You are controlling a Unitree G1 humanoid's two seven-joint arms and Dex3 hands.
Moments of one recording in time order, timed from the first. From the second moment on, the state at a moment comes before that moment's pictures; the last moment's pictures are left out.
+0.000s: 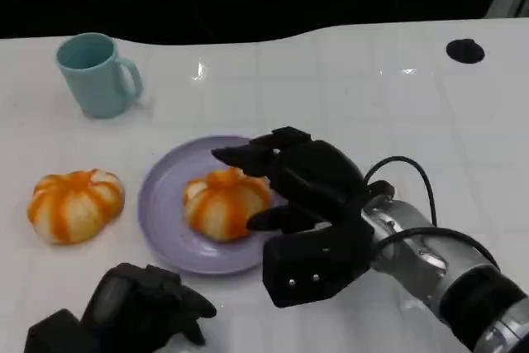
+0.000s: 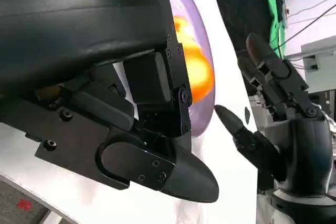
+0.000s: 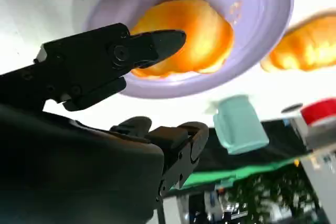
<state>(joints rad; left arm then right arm) -0.12 0.02 0.08 0.89 -0.14 -0.81 -0.46 -0.69 -0.02 0.56 0.80 -0.75 -0.37 -0.17</state>
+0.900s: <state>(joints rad) -0.13 0.02 0.08 0.89 -0.14 -0.80 -0.46 -0.26 -0.15 0.36 0.36 -0.29 -0.65 -0.01</state>
